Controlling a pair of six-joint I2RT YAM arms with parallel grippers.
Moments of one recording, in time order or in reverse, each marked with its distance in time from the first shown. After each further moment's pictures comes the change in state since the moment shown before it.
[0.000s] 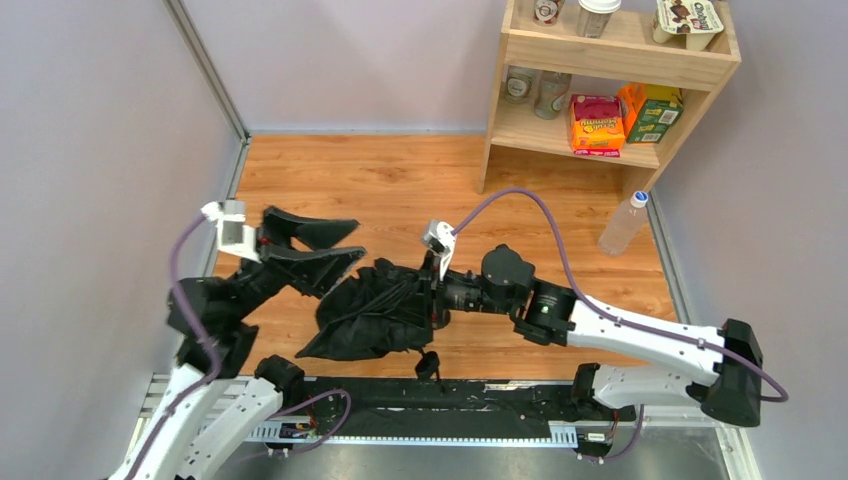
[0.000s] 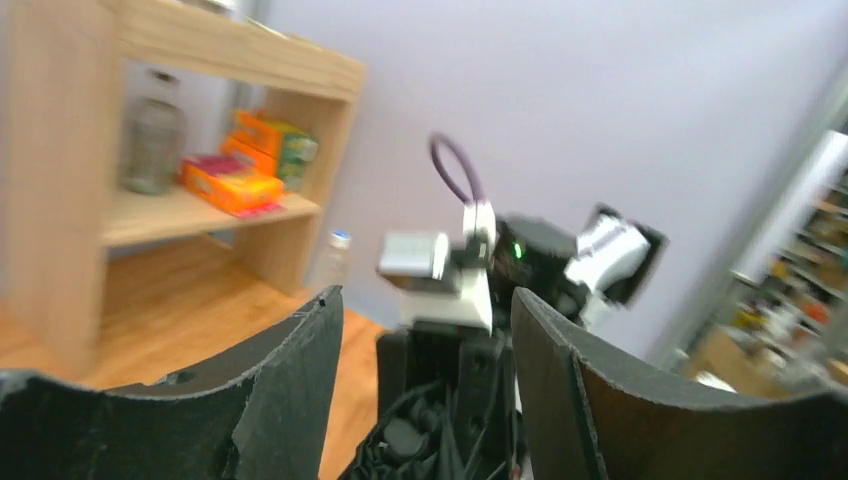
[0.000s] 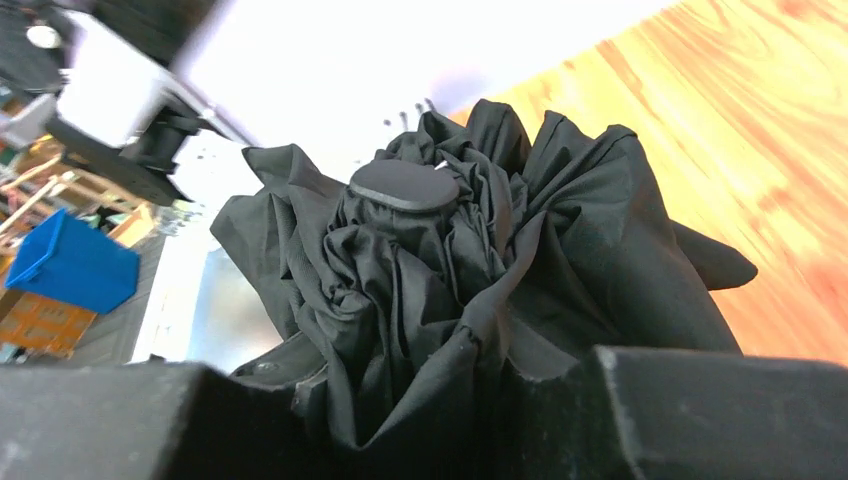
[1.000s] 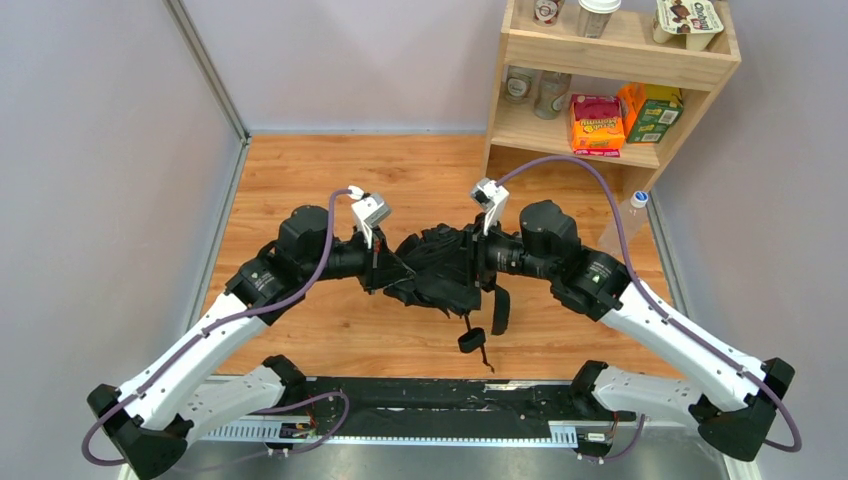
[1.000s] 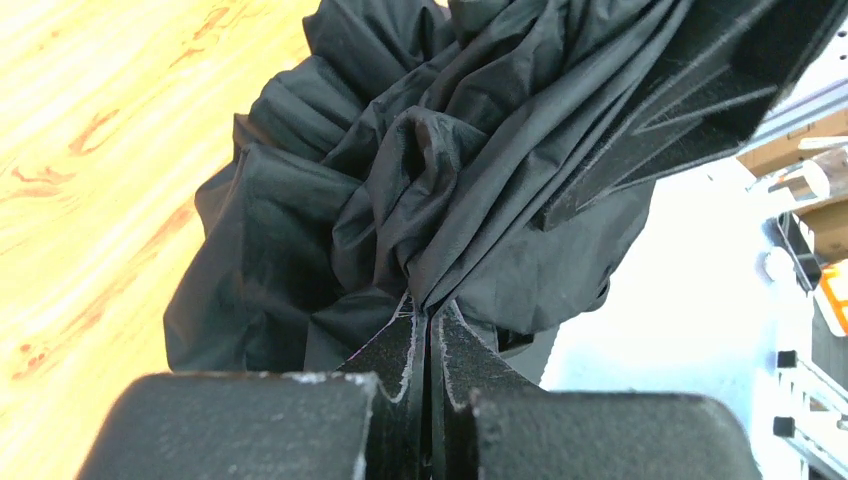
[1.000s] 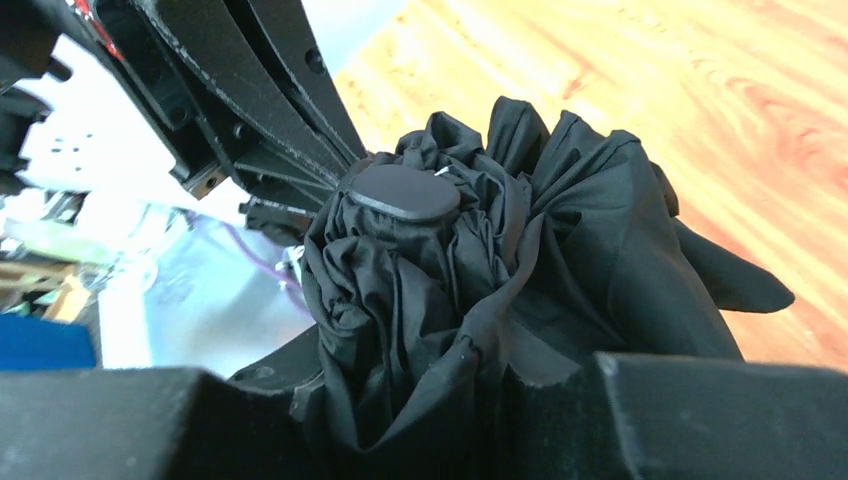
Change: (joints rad) left arm -0.196 0.394 0.301 -0.915 -0.108 0.502; right arm -0.286 -0.136 0.171 -0.601 0.031 -0.006
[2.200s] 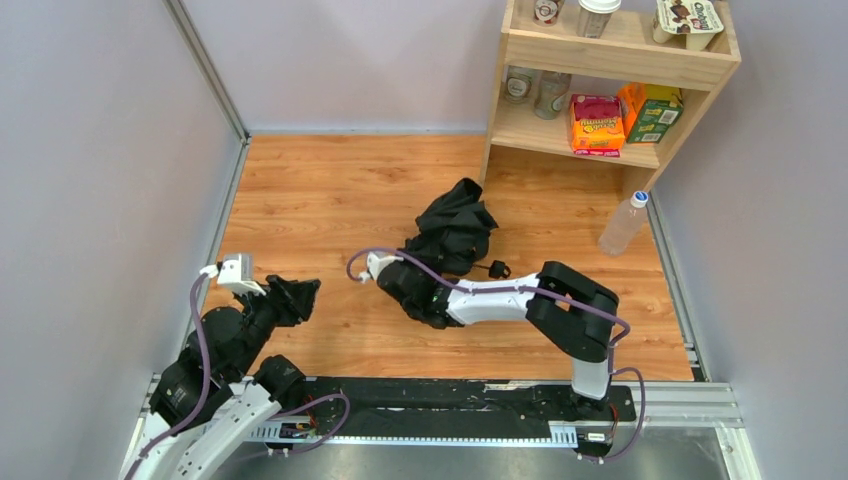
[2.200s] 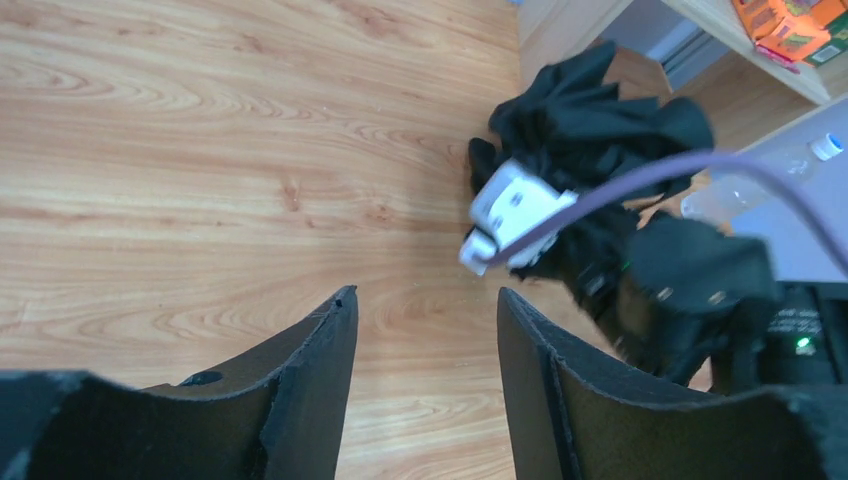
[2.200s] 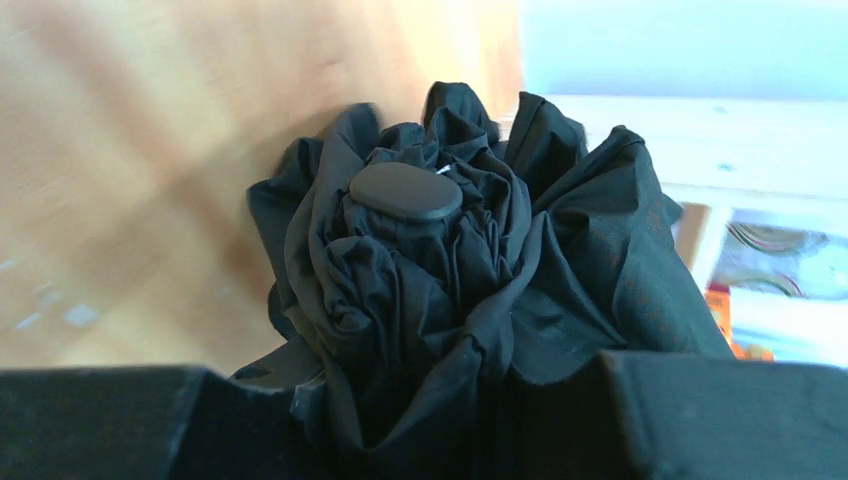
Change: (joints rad) left arm 0.028 -0.731 -0.246 -0.333 -0.850 -0.274; right arm 0.245 0.824 0.012 0.500 1.220 -1.146
